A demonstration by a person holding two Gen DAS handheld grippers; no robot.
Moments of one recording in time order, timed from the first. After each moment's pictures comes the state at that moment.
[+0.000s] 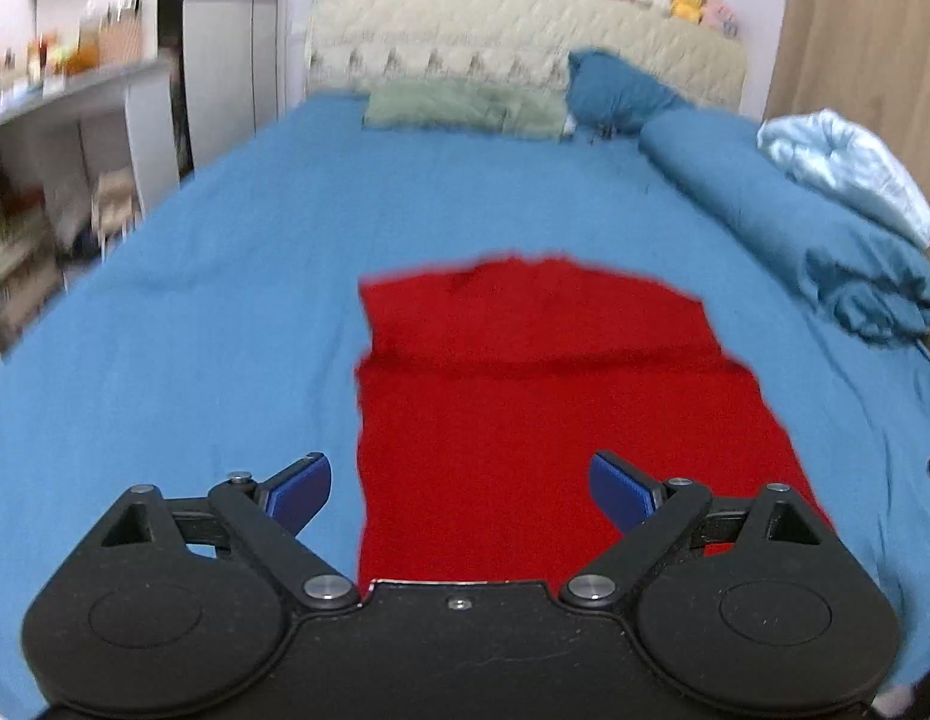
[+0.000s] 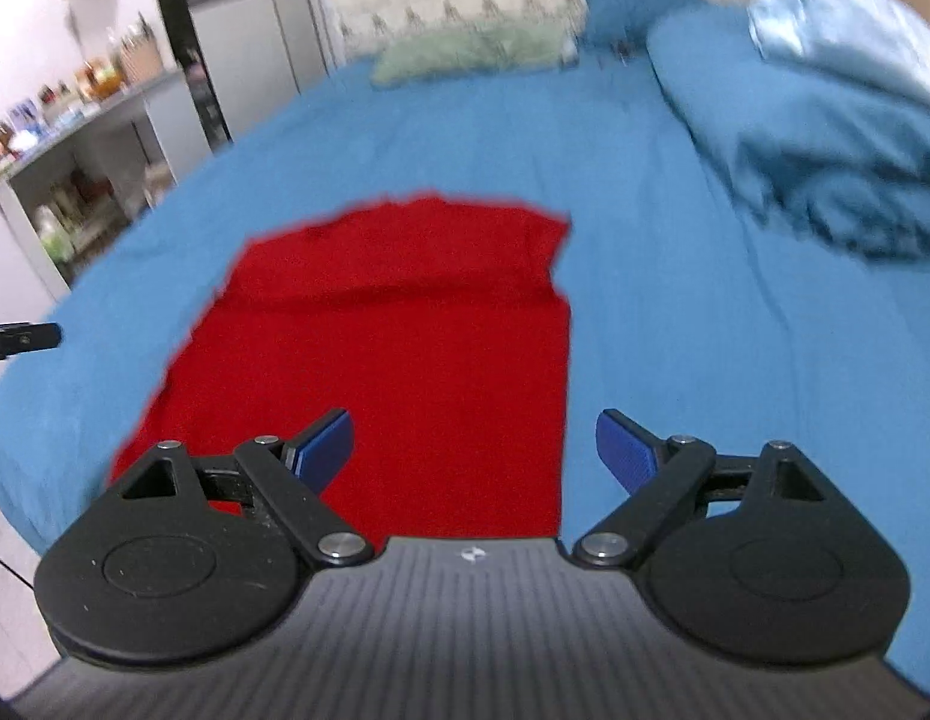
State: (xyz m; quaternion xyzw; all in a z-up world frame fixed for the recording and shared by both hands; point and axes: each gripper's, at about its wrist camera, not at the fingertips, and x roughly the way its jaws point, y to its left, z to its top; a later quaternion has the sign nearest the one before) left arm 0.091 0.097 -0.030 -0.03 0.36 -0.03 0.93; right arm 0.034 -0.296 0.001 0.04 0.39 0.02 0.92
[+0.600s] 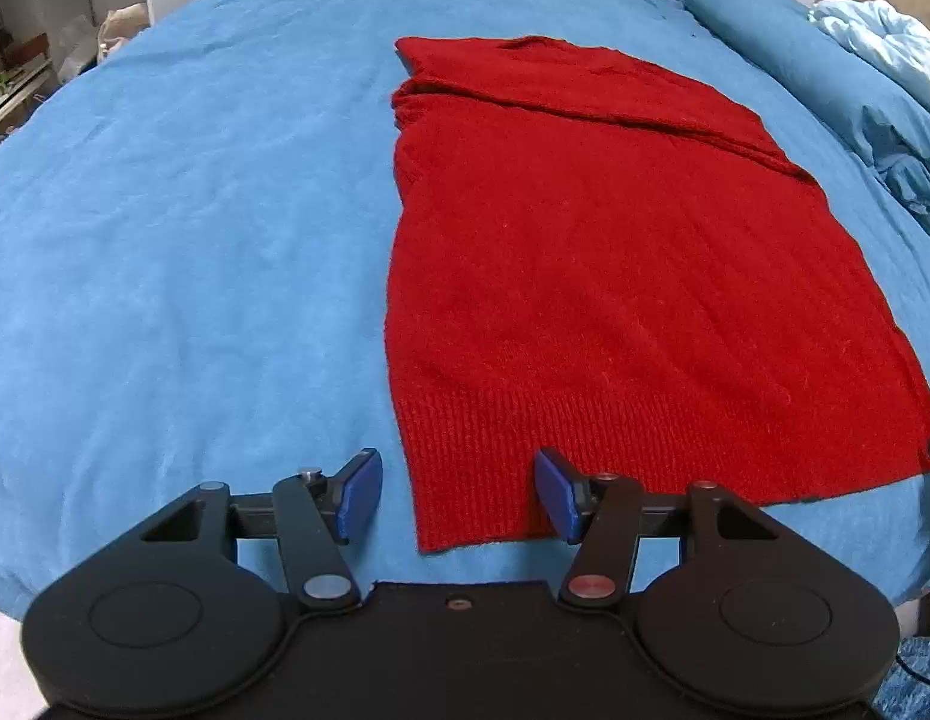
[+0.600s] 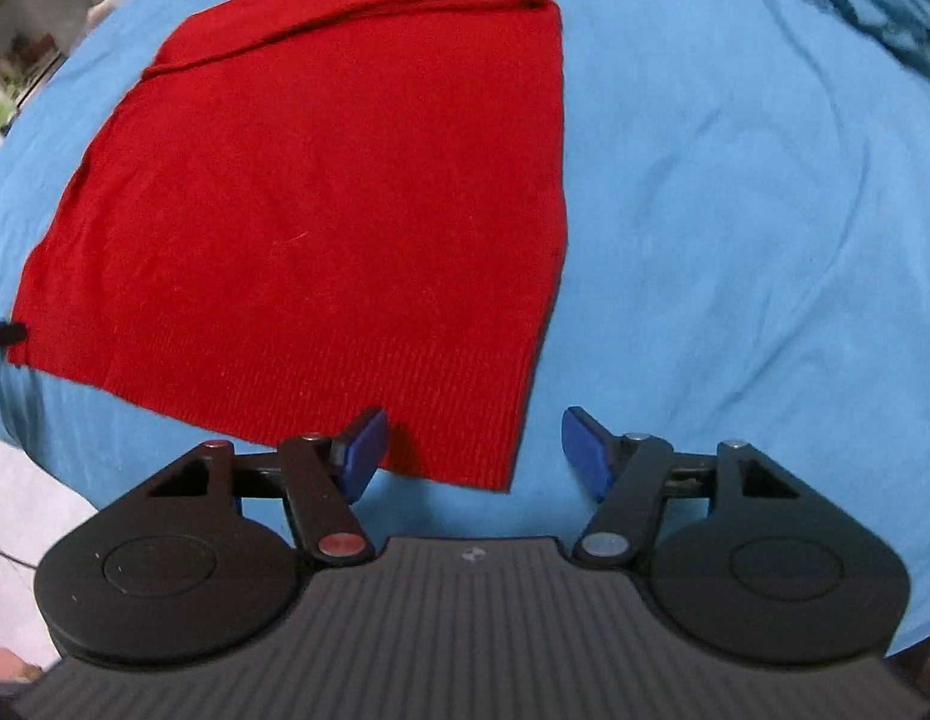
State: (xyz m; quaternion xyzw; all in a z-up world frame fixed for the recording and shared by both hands) left arm 0.060 0.115 -0.156 -0.04 0.48 -0.02 0.88; right arm 0.013 -0.294 -0.119 0.03 0.55 0.00 0.84
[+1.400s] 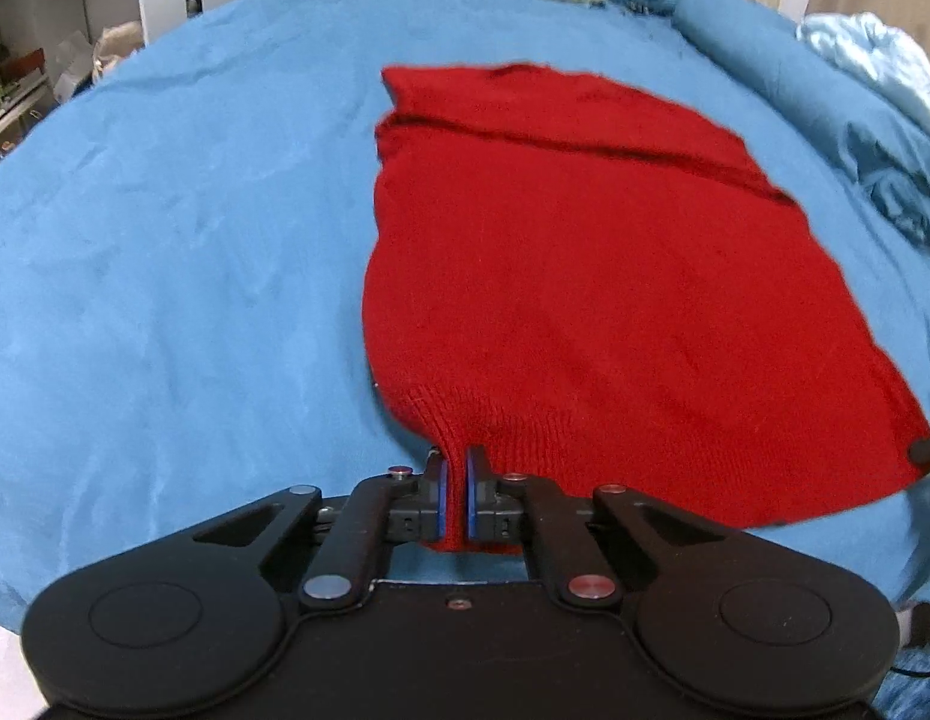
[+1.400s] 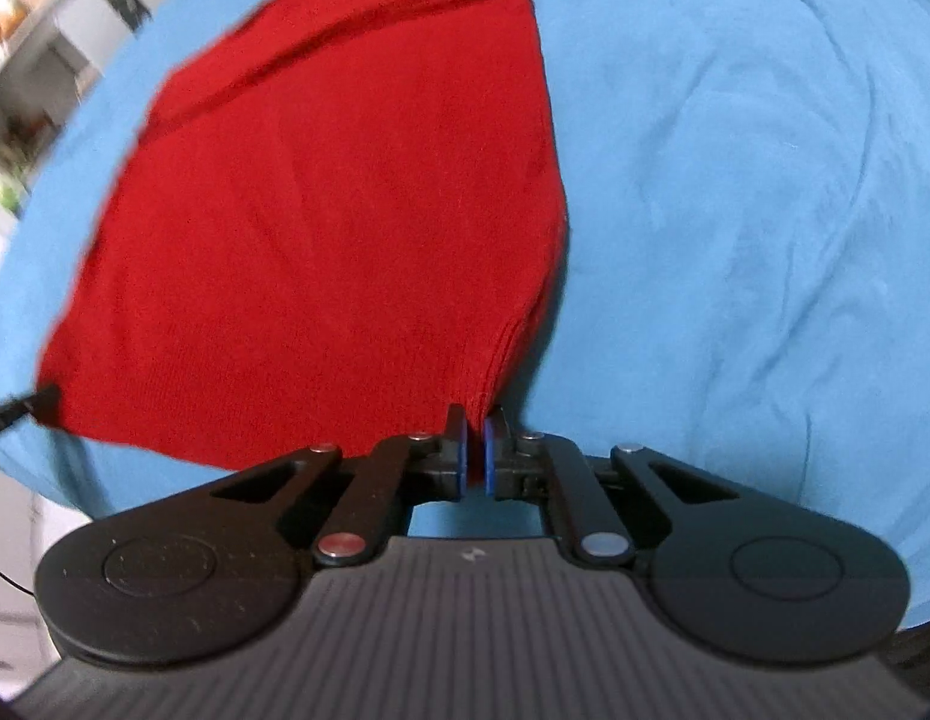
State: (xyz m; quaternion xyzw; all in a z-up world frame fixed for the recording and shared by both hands) left arm 0.056 0.105 -0.134 -0.05 0.45 -0.03 0.89; right arm 0.012 -0.317 -0.112 0.14 0.54 0.00 0.83
